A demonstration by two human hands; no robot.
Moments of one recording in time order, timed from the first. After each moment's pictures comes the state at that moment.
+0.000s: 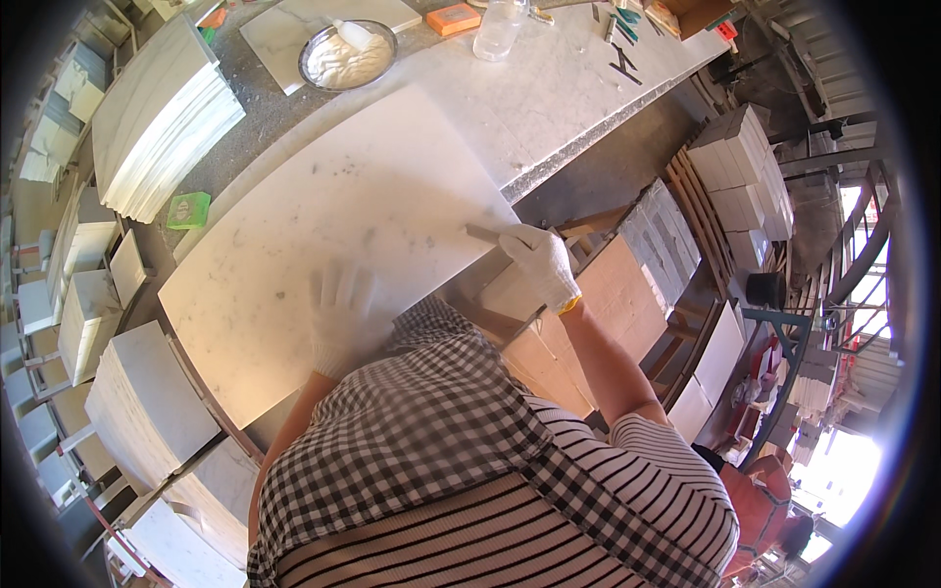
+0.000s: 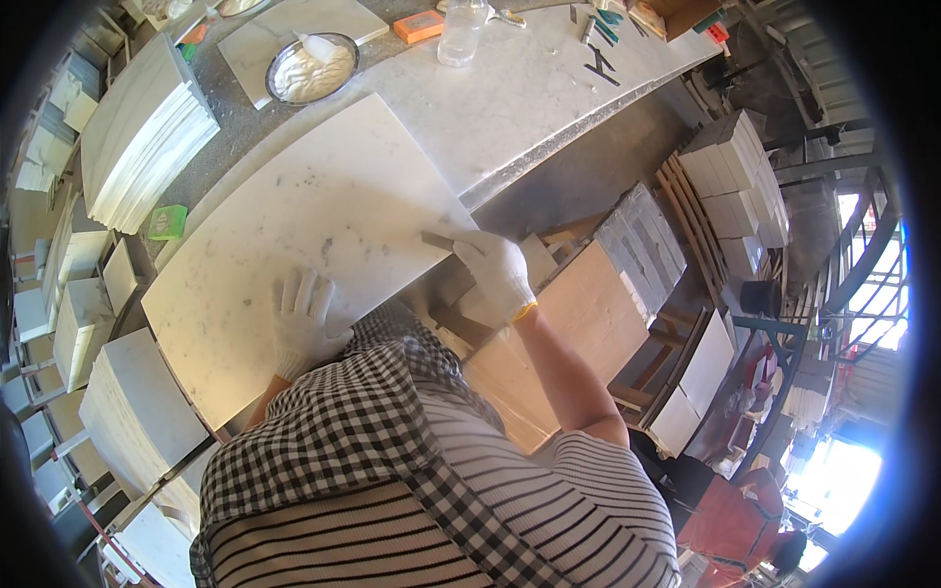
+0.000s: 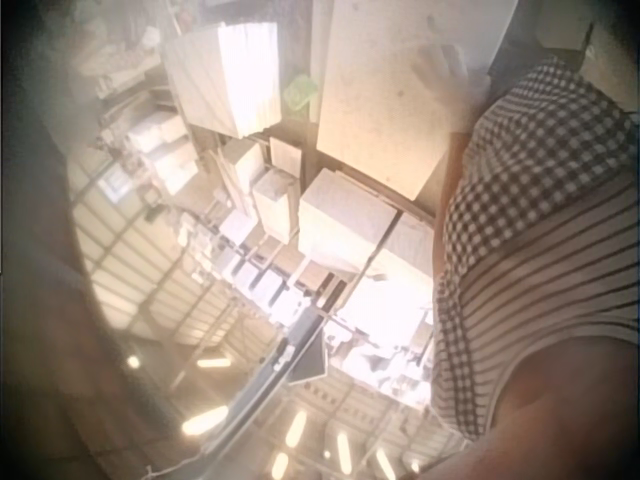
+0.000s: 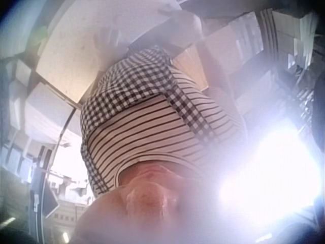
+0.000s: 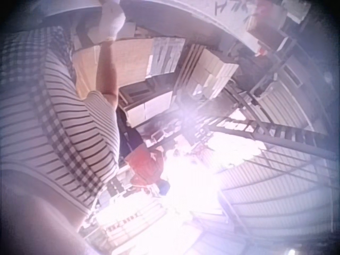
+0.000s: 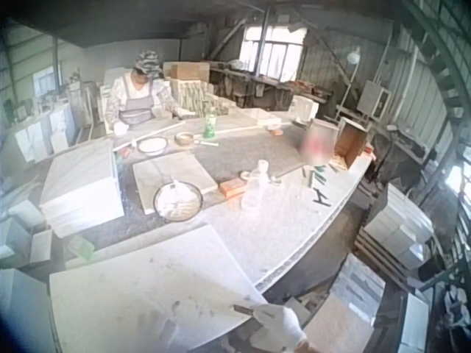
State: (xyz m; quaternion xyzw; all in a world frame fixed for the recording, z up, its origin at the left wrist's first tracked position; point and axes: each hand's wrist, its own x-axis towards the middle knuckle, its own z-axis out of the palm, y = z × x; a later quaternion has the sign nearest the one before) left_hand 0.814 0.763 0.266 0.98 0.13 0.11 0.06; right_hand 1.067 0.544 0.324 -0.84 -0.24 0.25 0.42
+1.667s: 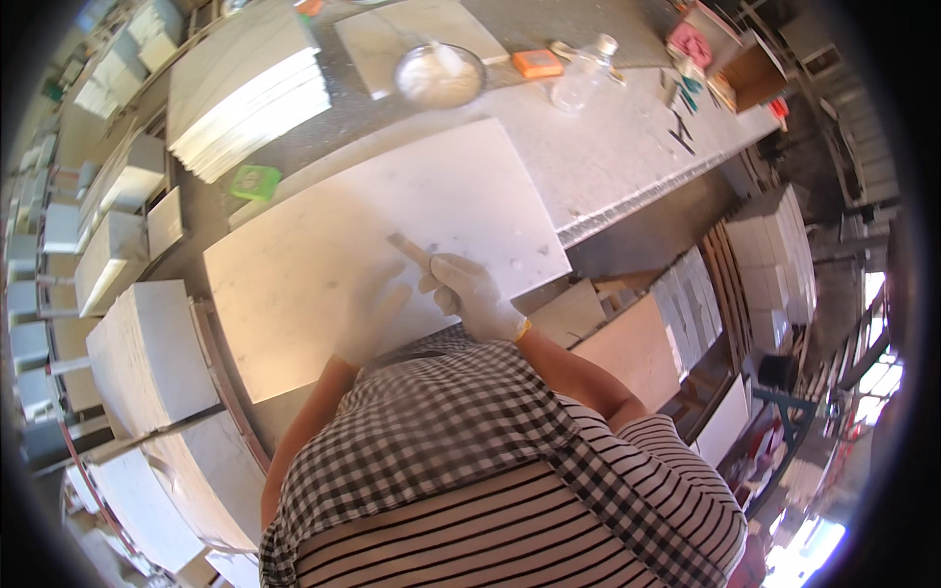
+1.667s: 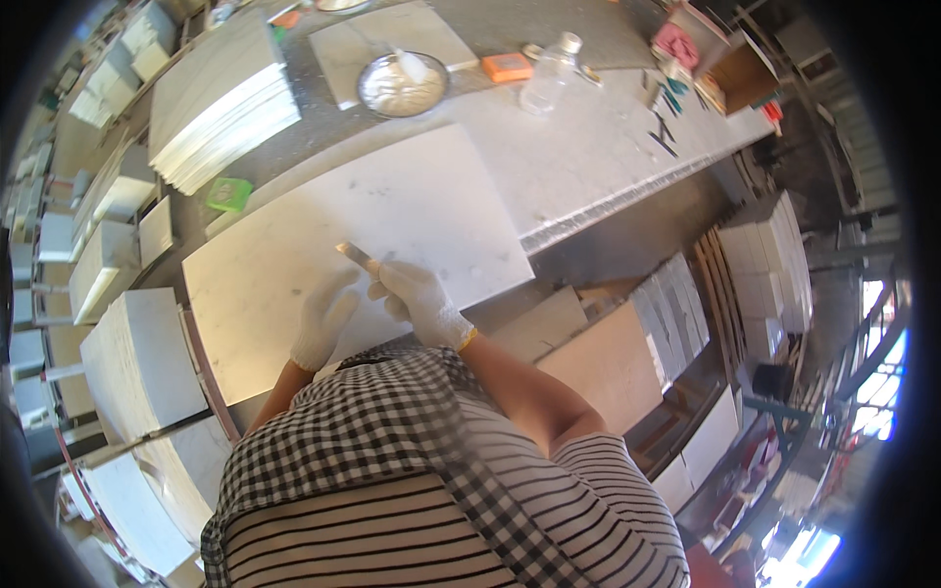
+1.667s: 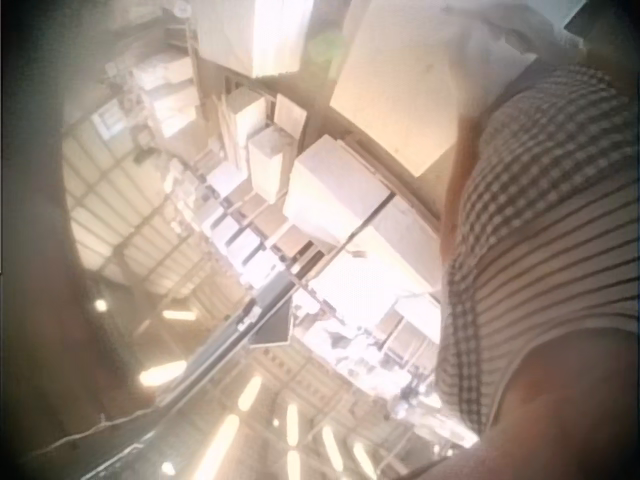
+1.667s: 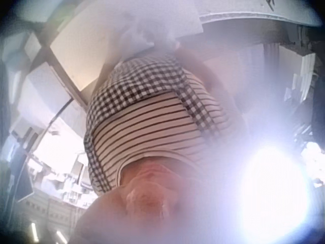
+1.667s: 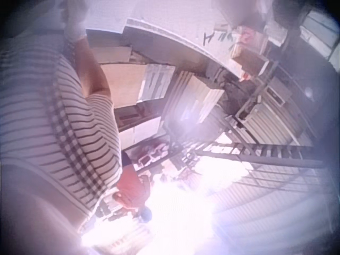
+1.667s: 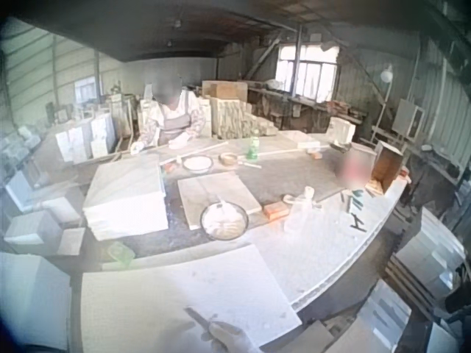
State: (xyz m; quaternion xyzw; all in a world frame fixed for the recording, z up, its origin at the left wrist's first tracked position) left_hand 0.816 0.780 0.319 0.75 0.32 0.17 0.56; right_hand 0.983 0.667 0.355 -0.54 -0.13 0.59 0.58
